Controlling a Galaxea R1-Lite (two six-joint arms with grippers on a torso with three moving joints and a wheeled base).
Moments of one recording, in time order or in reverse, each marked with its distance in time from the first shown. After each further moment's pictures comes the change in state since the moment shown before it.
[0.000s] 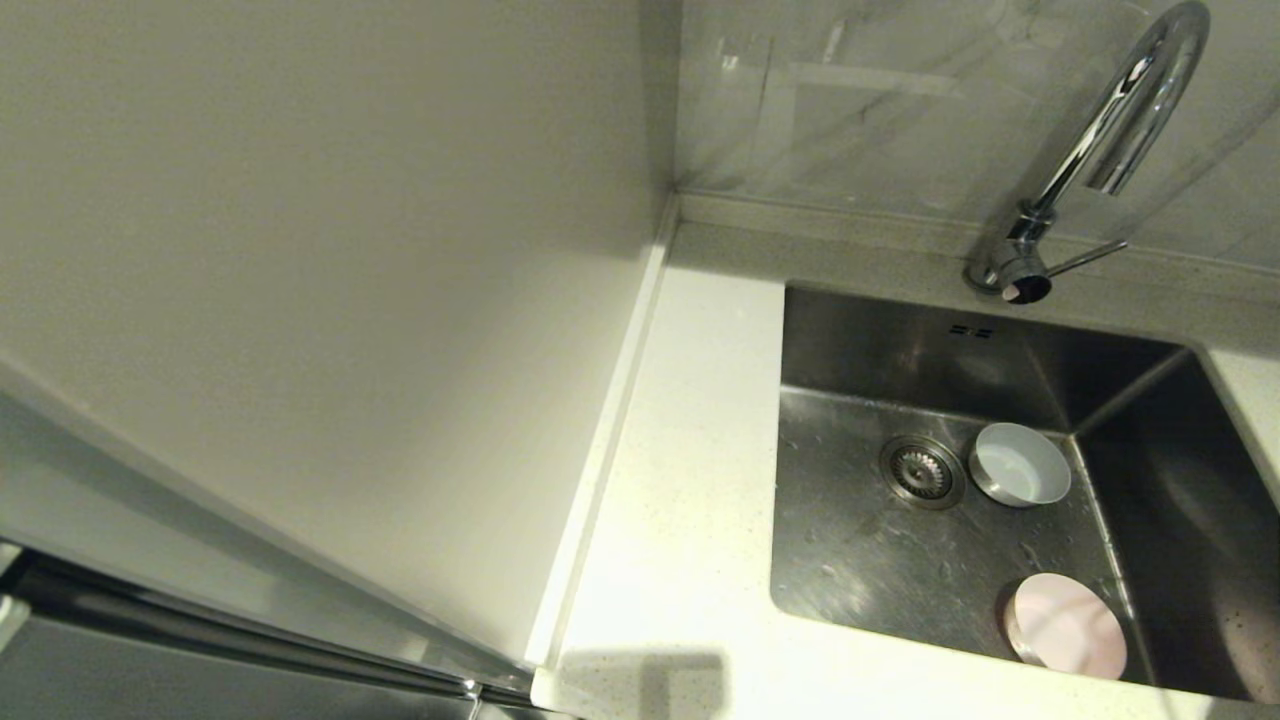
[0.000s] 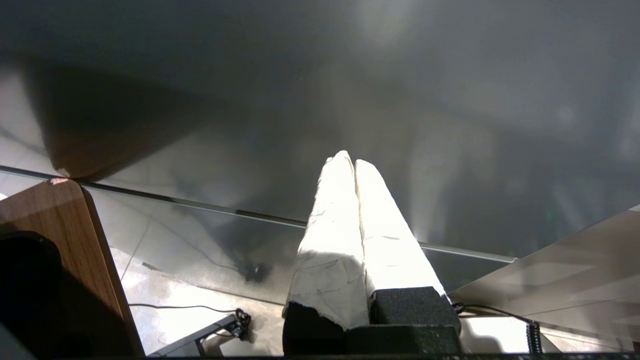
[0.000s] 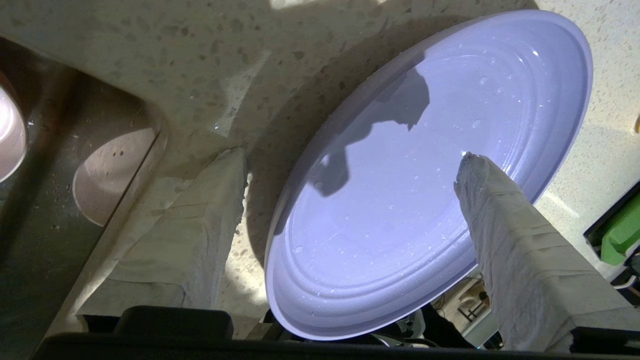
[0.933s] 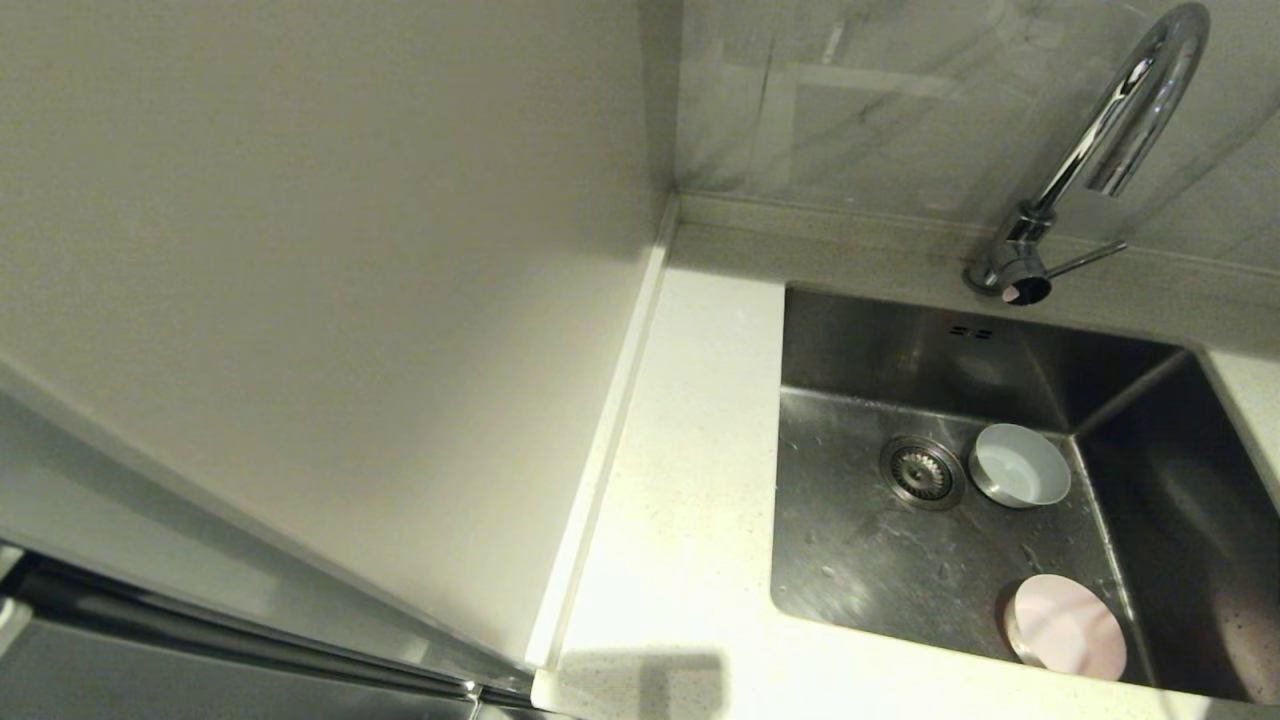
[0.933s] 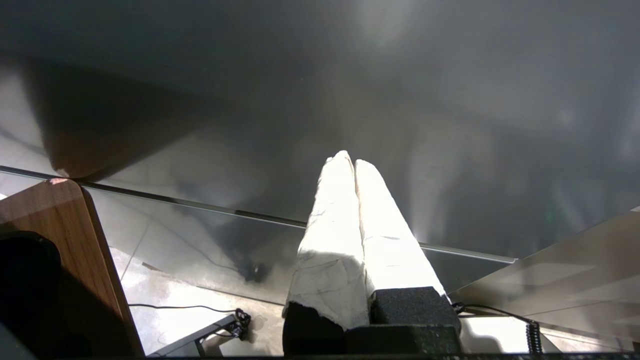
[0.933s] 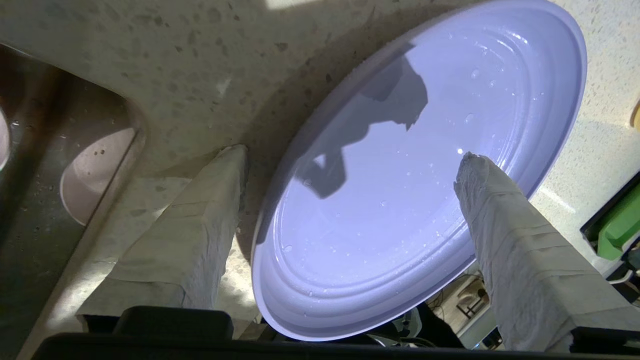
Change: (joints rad) left arm 0.000 0.000 0.000 0.000 0.000 0.000; right arm 0.002 0.009 0.031 0.000 0.003 0.001
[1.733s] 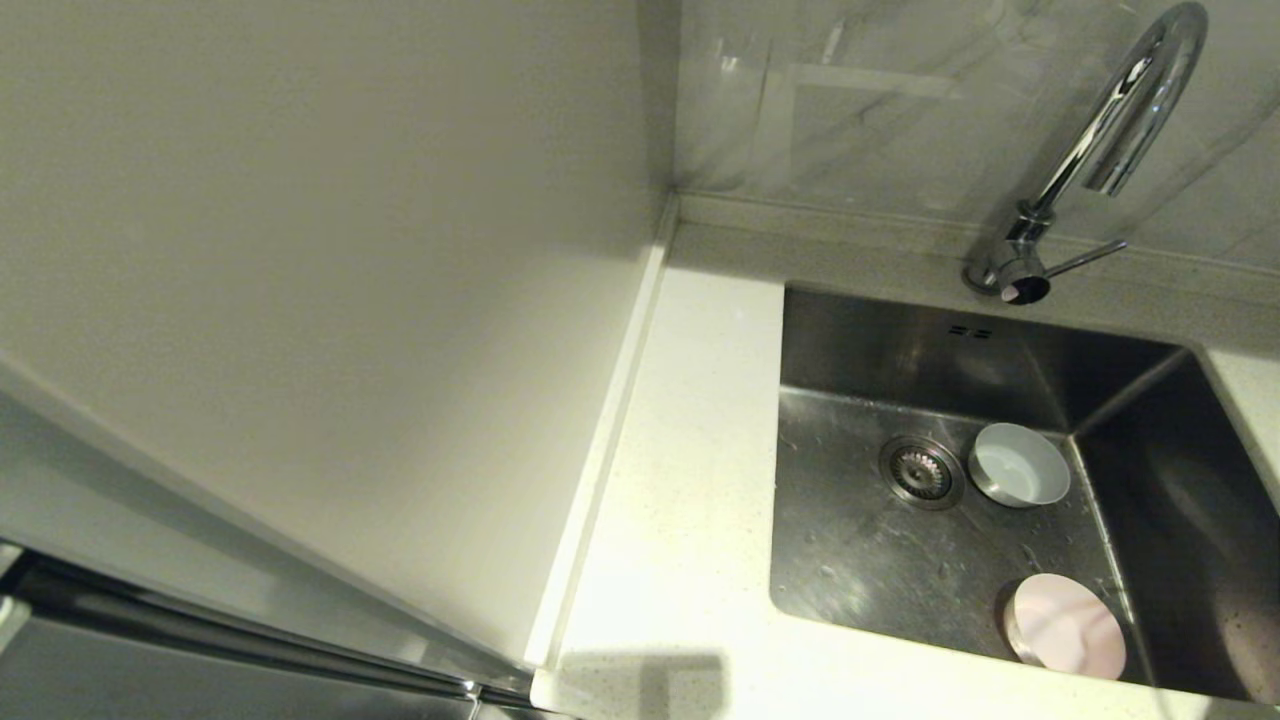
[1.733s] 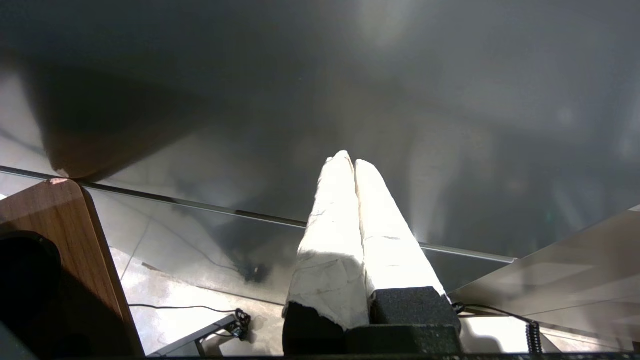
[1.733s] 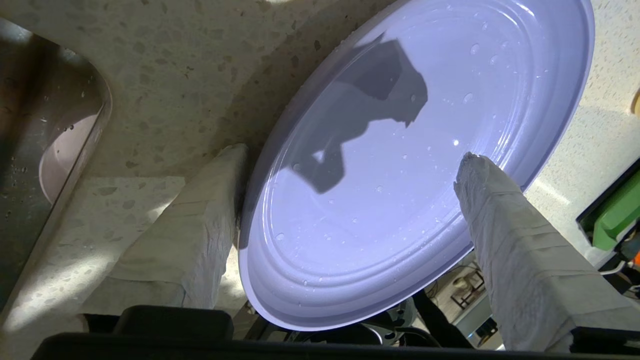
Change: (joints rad) left arm 0.000 0.000 0.000 0.000 0.000 0.000; right arm 0.003 -0.017 0.027 0.015 0.004 -0.005
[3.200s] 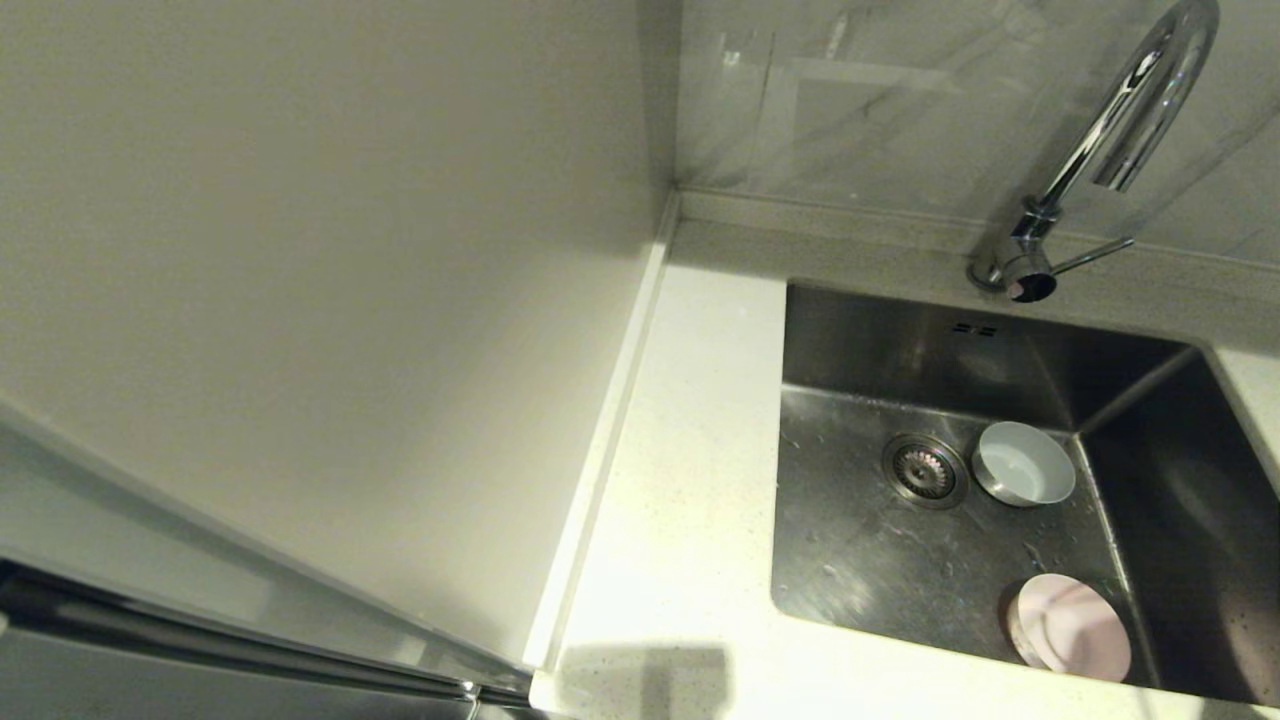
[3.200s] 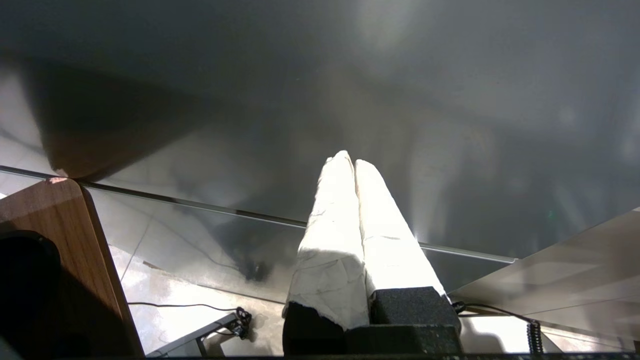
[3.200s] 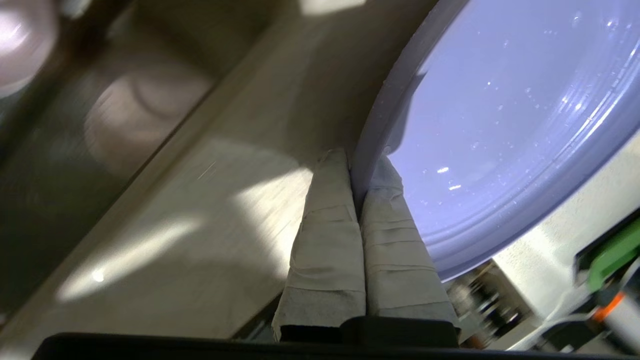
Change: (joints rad) left arm 0.000 0.000 0.000 0.000 0.000 0.000; right arm 0.136 -0.090 0.021 0.017 -0.006 -0.004
